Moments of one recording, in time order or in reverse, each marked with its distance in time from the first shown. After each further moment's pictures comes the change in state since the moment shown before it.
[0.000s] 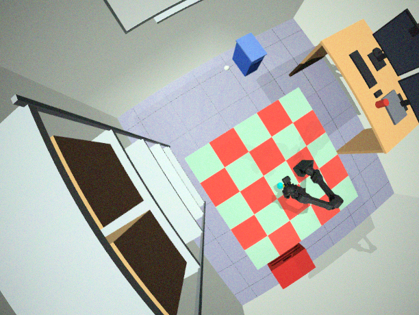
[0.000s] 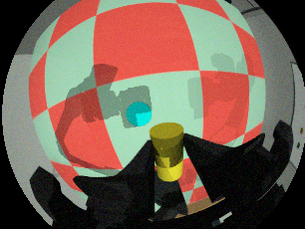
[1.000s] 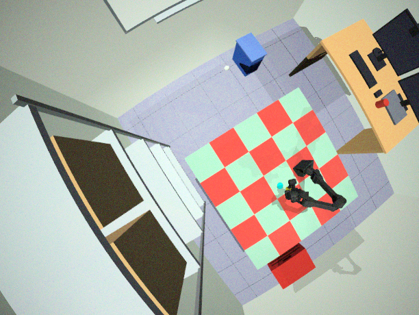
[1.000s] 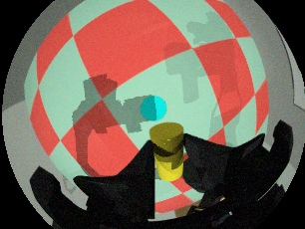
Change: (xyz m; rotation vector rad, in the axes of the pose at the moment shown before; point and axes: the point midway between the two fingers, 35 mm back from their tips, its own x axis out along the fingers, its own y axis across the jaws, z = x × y) arm 0.001 0.039 -0.009 0.375 0.000 -0.009
